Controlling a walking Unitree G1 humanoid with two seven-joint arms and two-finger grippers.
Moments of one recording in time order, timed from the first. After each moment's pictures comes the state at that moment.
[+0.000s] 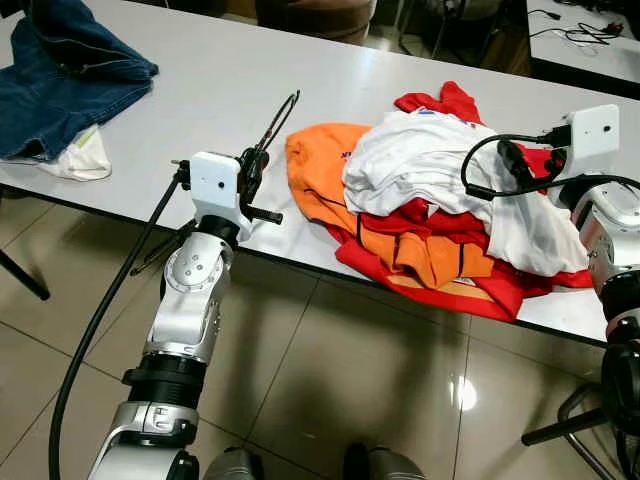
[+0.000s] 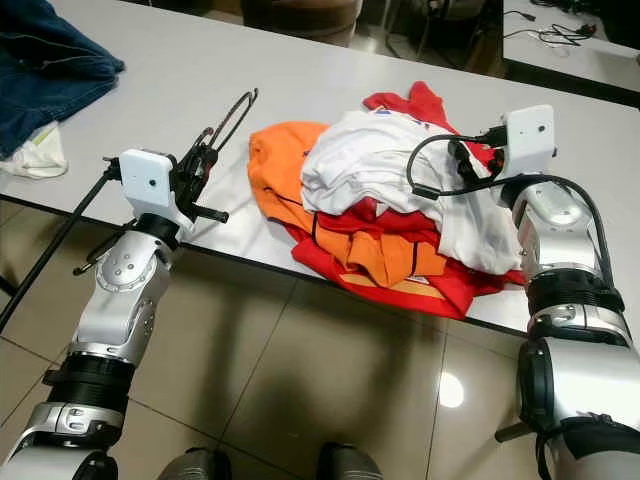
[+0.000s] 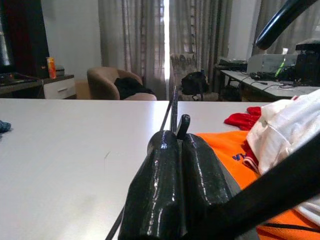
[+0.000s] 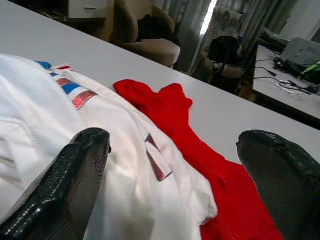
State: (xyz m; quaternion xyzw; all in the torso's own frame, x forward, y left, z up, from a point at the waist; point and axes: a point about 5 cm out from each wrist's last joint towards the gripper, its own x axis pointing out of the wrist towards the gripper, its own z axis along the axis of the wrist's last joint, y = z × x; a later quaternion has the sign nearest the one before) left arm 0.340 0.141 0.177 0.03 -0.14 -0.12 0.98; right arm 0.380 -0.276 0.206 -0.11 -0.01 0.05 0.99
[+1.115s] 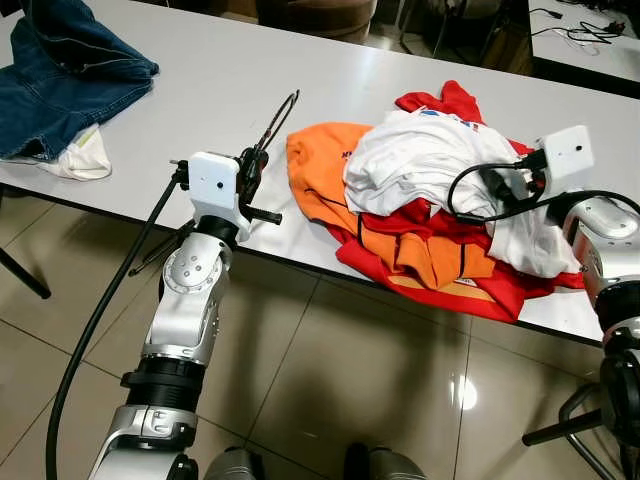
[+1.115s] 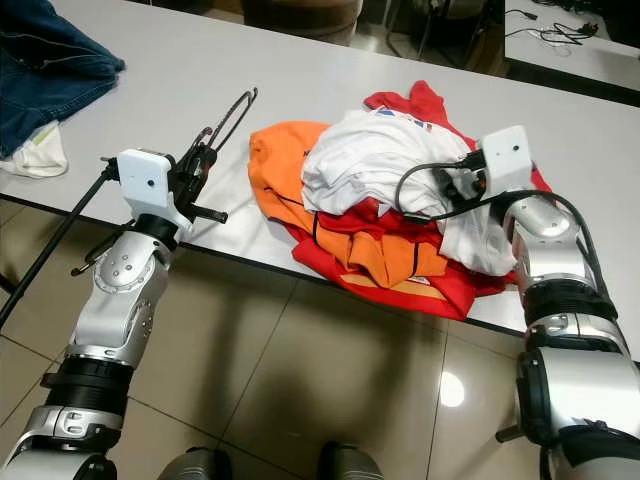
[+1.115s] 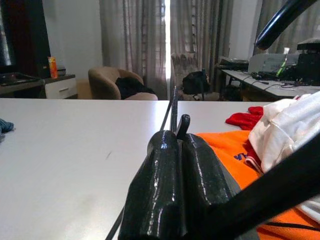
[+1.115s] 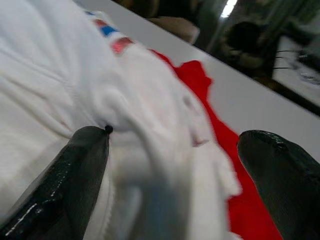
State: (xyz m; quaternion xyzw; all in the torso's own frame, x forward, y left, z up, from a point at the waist) left arm 0.338 0.142 0.178 0.04 -0.14 -0.12 0.98; right arm 0.375 -0.277 0.186 -0.19 0.03 0.06 0.98
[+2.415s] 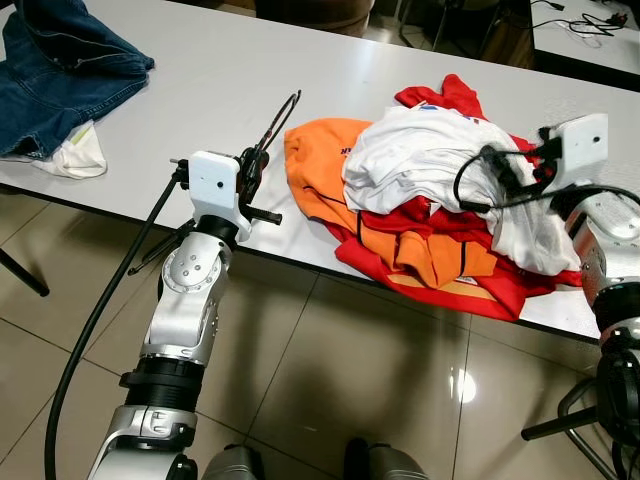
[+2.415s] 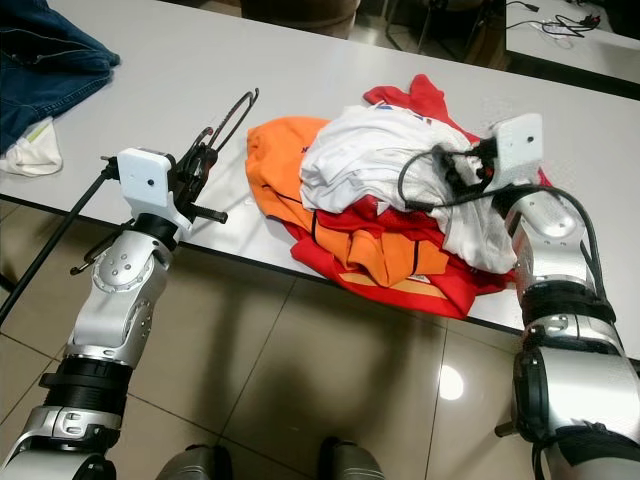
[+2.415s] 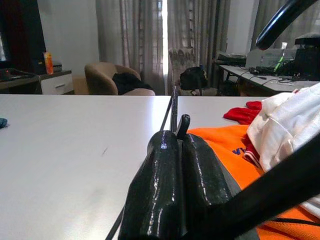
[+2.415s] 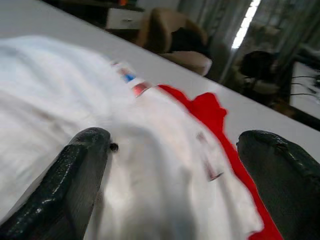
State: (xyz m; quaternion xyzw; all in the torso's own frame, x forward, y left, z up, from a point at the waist) left arm 0.338 0.142 0.179 0.04 -0.14 -0.12 0.98; right arm 0.373 -0.266 0.195 -0.13 -0.04 0.12 0.98
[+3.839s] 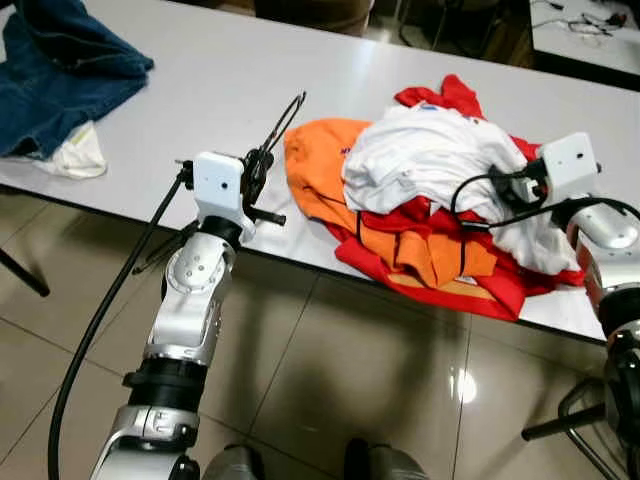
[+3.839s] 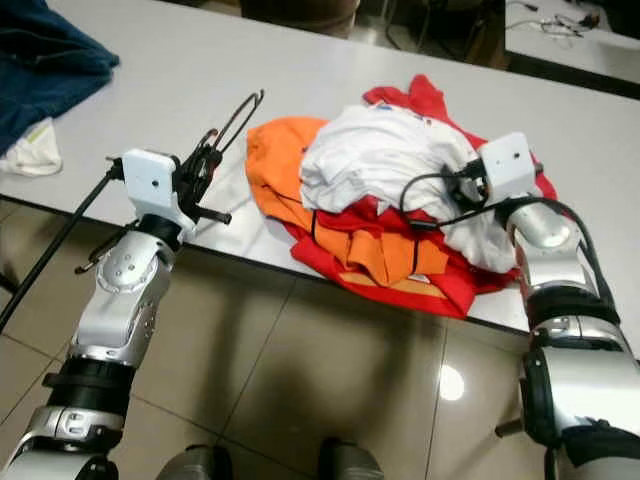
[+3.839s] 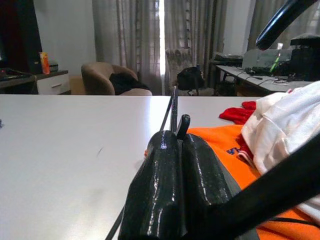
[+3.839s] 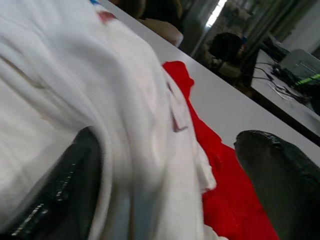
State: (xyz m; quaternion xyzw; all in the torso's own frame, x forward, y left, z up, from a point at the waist) left arm 0.337 0.138 0.179 0.04 -0.14 -0.13 0.98; right arm 0.372 -0.280 0.181 -0.22 0.01 0.04 0.98
